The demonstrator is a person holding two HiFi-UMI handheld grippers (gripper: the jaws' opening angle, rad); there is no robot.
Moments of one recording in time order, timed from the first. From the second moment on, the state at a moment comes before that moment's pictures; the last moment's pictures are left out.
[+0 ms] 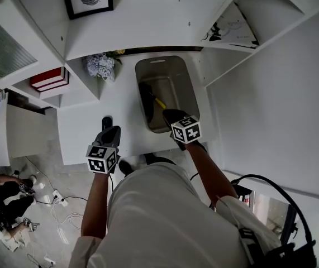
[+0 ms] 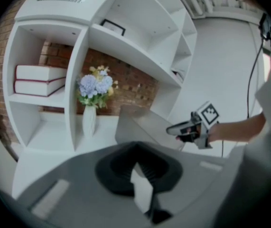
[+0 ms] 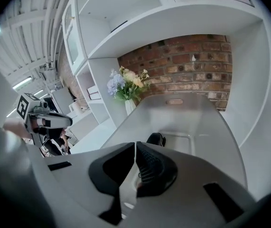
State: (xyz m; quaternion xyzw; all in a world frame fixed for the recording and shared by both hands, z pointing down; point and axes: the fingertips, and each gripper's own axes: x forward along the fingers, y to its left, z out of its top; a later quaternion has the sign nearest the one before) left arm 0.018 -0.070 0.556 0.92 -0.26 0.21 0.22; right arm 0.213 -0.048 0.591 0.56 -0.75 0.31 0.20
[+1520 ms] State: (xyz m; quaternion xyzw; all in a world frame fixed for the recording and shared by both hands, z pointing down) left arm -0.022 -0.061 0.543 0.91 -0.30 0.19 0.22; right arm 0.133 -0.056 0.552 0.49 -0.80 0.27 0.20
